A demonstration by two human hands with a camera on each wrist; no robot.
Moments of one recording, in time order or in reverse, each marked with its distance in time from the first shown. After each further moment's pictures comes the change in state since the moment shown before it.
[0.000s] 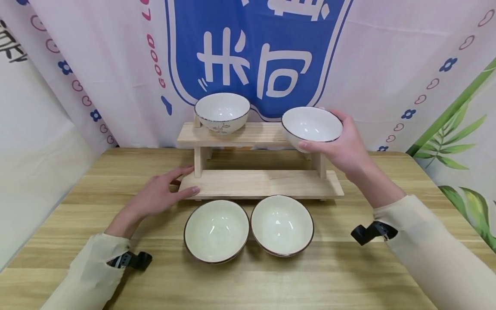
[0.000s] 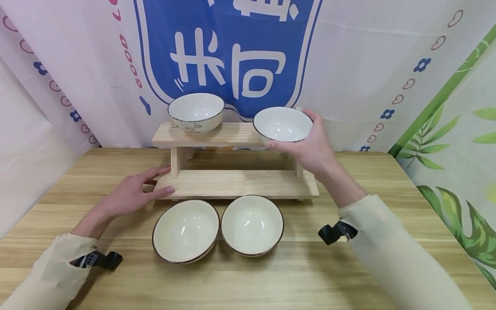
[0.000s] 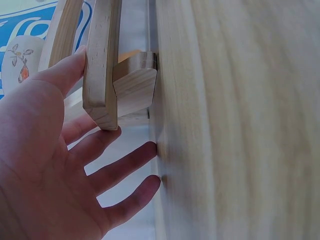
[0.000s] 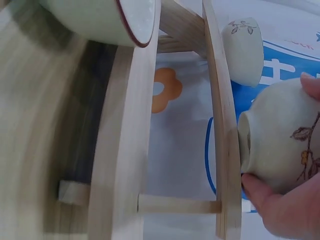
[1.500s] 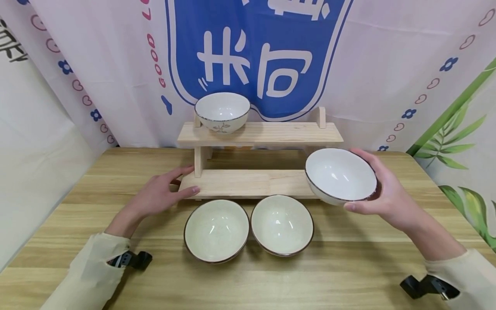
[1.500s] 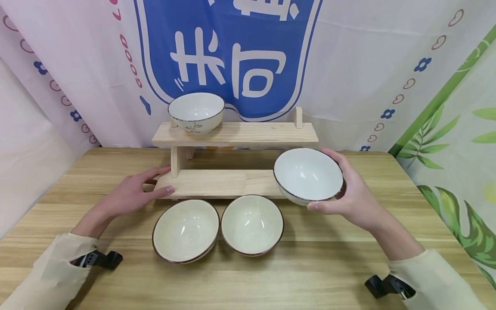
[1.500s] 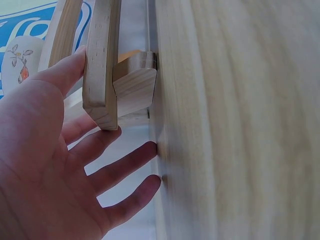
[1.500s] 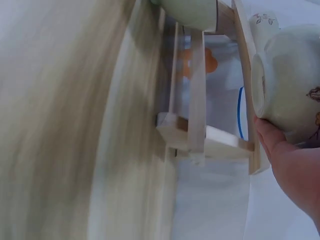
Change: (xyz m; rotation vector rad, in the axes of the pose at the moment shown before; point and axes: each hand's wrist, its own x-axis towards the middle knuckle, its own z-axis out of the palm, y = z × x) left_hand -0.001 0.002 -0.001 0.012 0.008 -0.007; right_hand -0.078 0.068 -0.060 0.130 -0.274 -0.263
